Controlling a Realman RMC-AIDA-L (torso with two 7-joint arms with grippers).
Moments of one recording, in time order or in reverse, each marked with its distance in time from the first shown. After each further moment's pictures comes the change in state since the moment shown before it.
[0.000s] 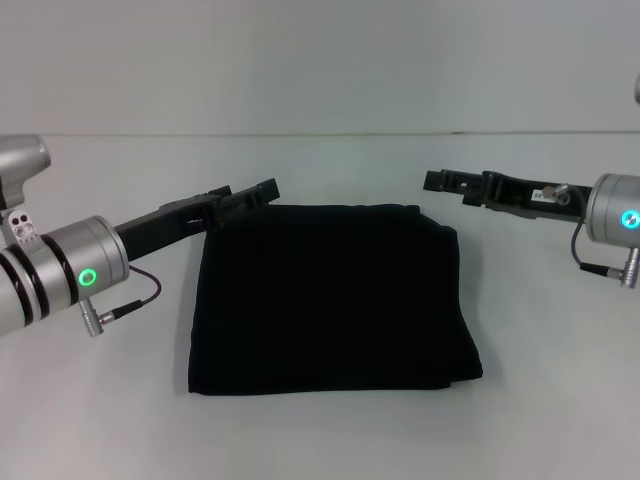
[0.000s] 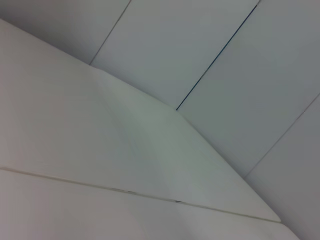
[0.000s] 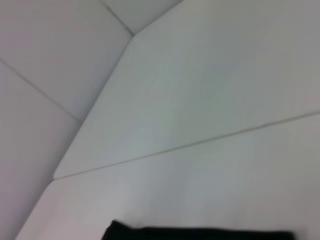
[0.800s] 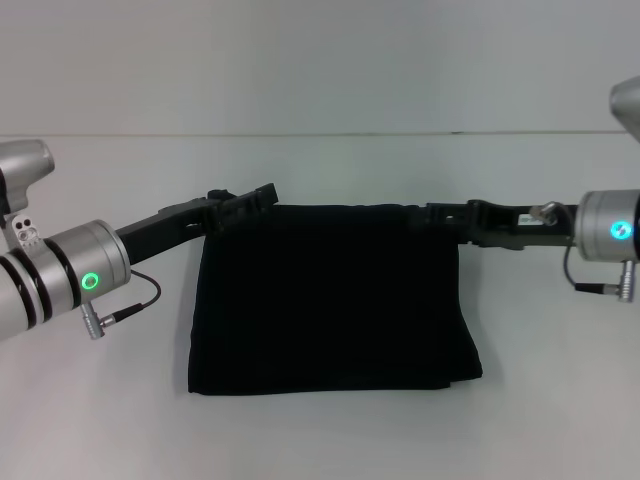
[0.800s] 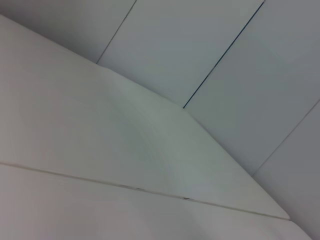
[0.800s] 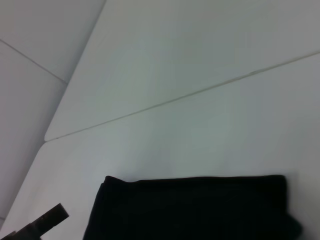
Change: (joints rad) left arm 0.001 -0.003 0.000 -0.011 -0.001 -0.027 0.023; right arm 0.031 -0.023 -0.068 0.021 -0.101 -0.051 0.179
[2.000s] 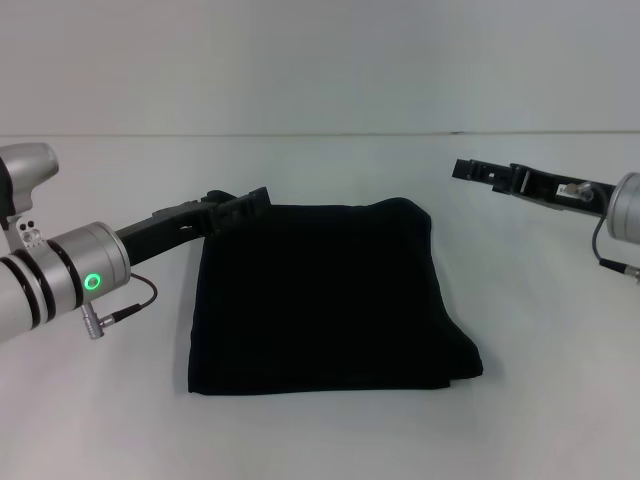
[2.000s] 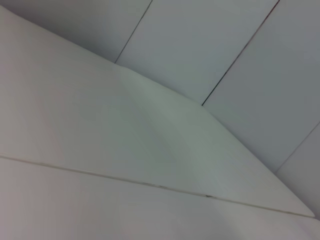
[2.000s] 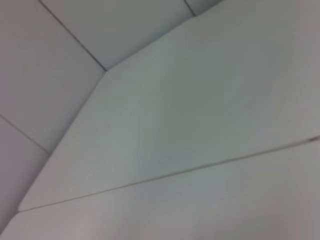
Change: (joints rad) left arm -0.006 0.000 0.000 -0.015 0.000 -0.069 0.024; right arm -0.068 0.006 0.008 0.003 0.252 0.134 -0.290
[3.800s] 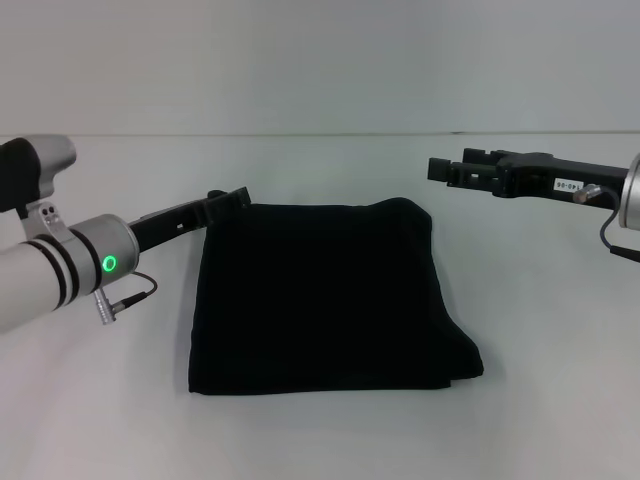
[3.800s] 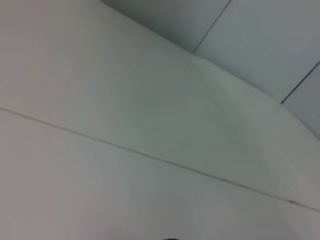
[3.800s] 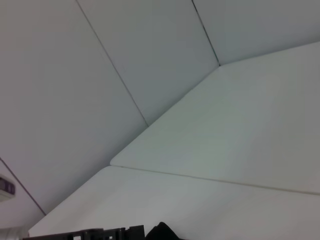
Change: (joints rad) left arm -0.066 0.002 0.020 -0.064 0.008 -0.294 -0.094; right arm -0.016 -0.022 -0.005 -0.089 -0.002 -0.296 -0.251
